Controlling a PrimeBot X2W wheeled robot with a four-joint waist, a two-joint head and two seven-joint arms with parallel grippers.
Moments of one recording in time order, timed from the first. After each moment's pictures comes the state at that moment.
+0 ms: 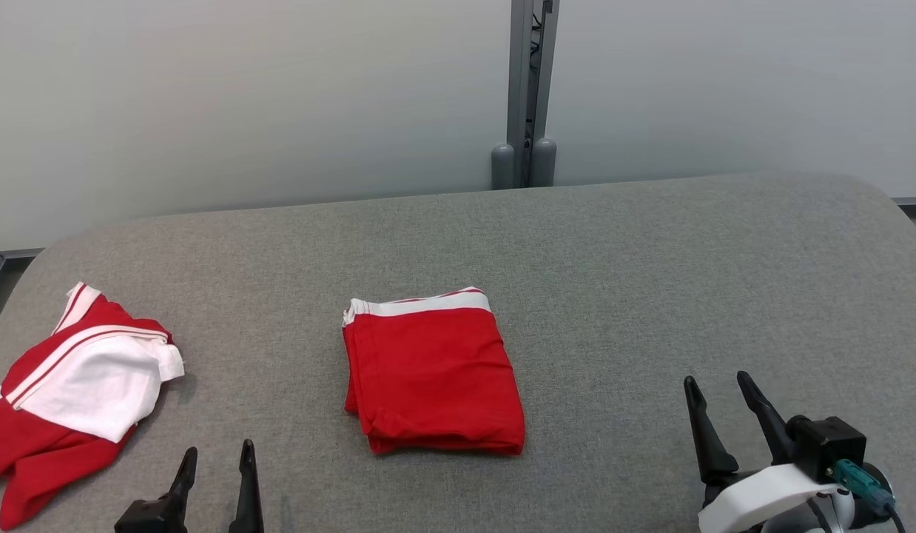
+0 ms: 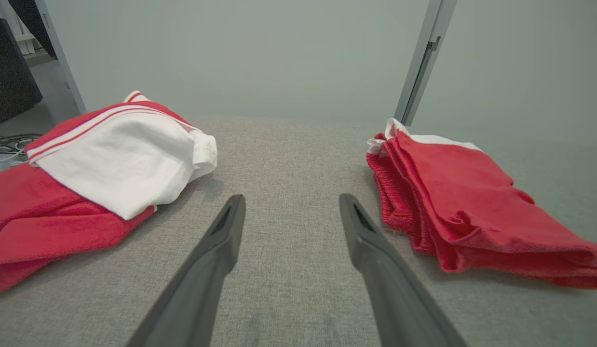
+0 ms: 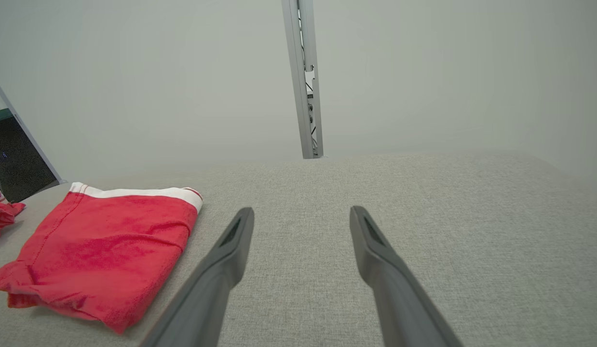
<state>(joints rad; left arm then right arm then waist) 0.06 0.05 0.01 0.38 -0.20 0.03 -0.26 -0.11 -0.05 0.08 0.42 0.20 0.13 -0.26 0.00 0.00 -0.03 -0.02</state>
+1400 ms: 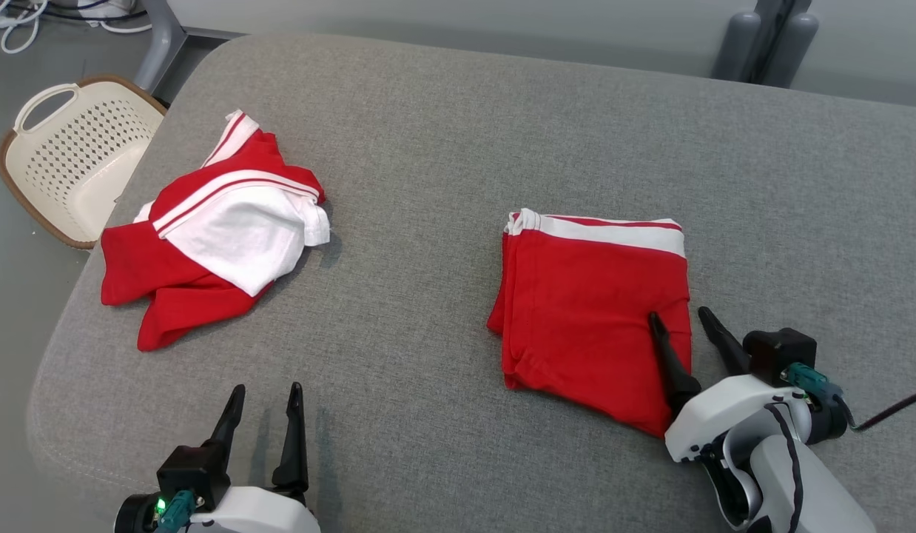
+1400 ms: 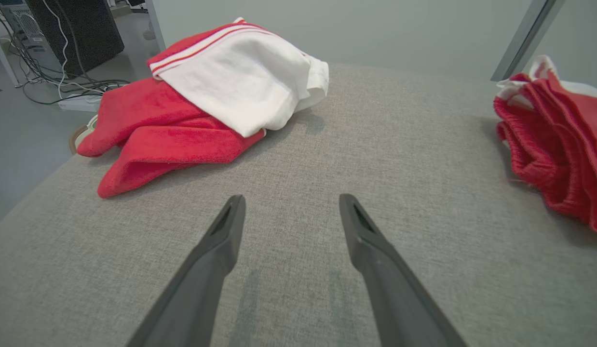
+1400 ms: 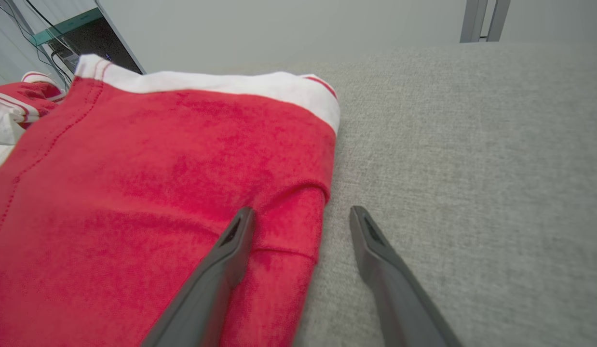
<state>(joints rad) -0.02 0.05 -0.11 0.32 -0.23 0.05 -0.26 -0.40 -0.05 0.19 0.72 0.27 0.13 -0.26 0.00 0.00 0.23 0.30</state>
